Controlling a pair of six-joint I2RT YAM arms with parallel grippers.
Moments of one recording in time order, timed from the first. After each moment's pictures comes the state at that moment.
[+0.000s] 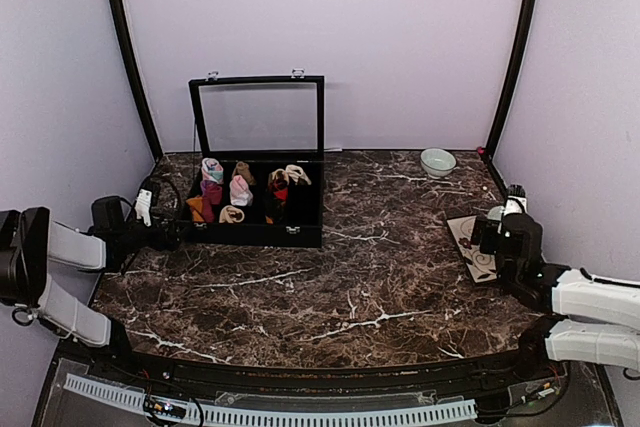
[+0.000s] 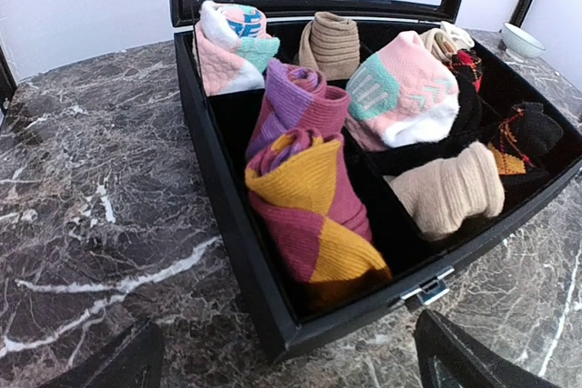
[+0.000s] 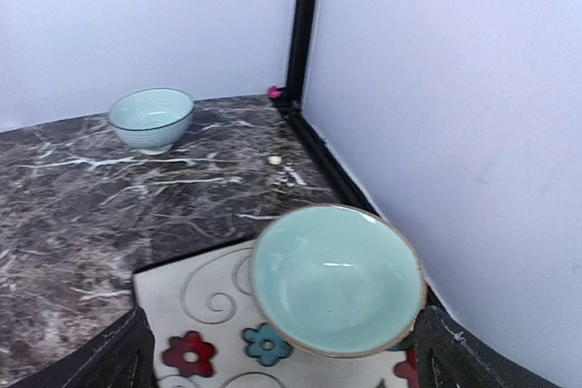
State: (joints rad) left arm 0.16 1.35 0.36 0.49 0.56 0.15; right arm 0.51 0.89 0.27 0.26 0.78 0.16
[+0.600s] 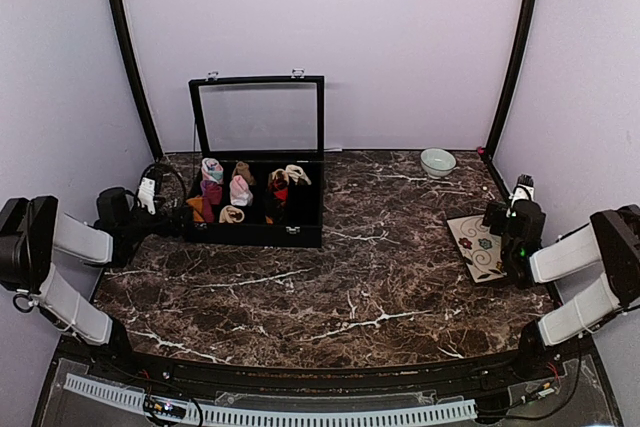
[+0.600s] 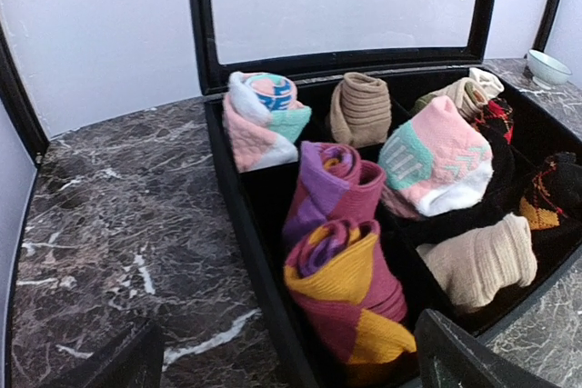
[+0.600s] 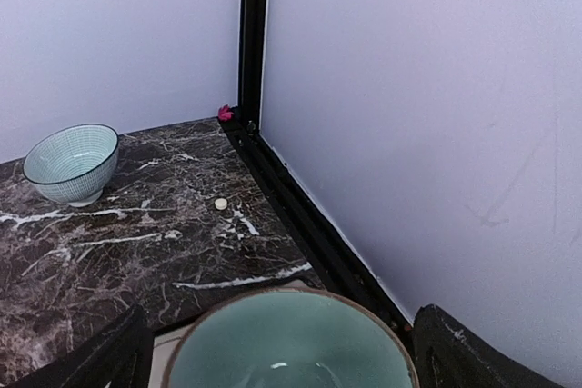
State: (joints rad) left arm 0.11 1.47 0.40 0.73 0.45 0.13; right arm 0.13 1.38 0.23 0.93 0.57 0.04
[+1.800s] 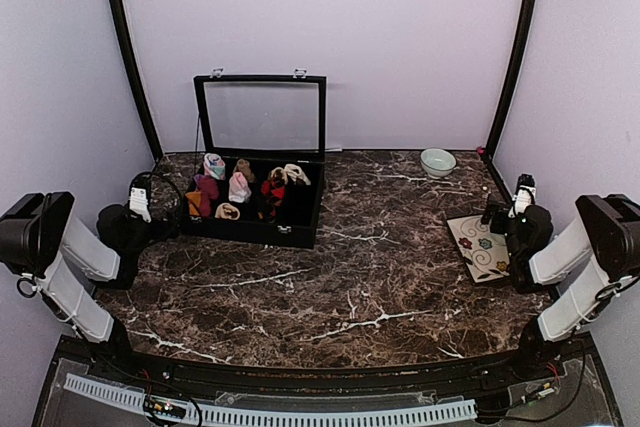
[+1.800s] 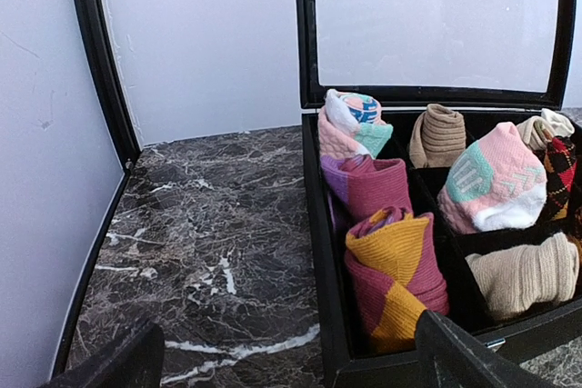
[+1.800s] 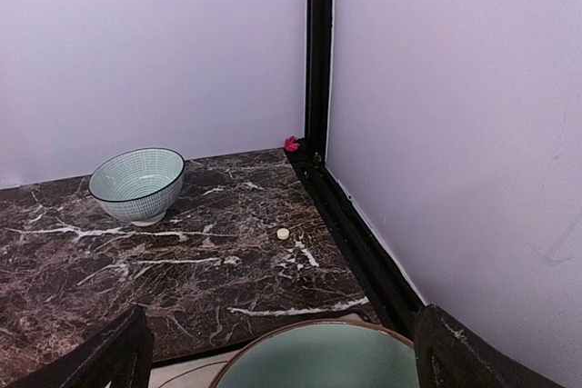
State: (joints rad) left arm 0.08 1.58 0.25 1.16 0.19 0.07; right arm 0.01 1.53 0.21 1.24 0.24 0.03
